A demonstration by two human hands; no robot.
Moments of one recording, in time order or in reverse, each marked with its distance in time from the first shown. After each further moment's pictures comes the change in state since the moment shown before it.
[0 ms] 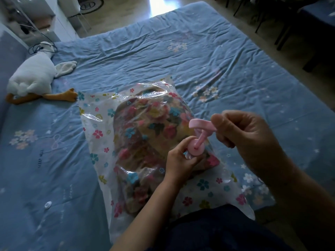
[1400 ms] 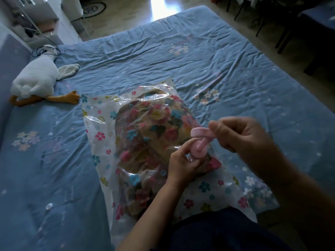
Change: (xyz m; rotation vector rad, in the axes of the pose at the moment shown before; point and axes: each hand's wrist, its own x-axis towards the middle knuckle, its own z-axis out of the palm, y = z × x) left_hand -0.003 0.009 -0.001 -0.018 0.008 0.028; right_hand 0.002 -0.010 0.008 -0.042 -0.046 0.099
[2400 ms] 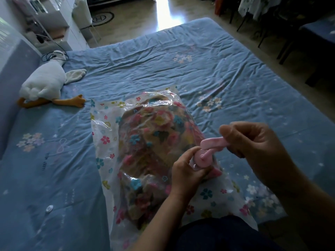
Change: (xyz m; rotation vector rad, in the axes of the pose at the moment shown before) left_hand -0.016 0.019 -0.002 -0.022 0.082 0.050; right_hand -0.006 -0.004 -0.005 0.019 0.031 -0.091
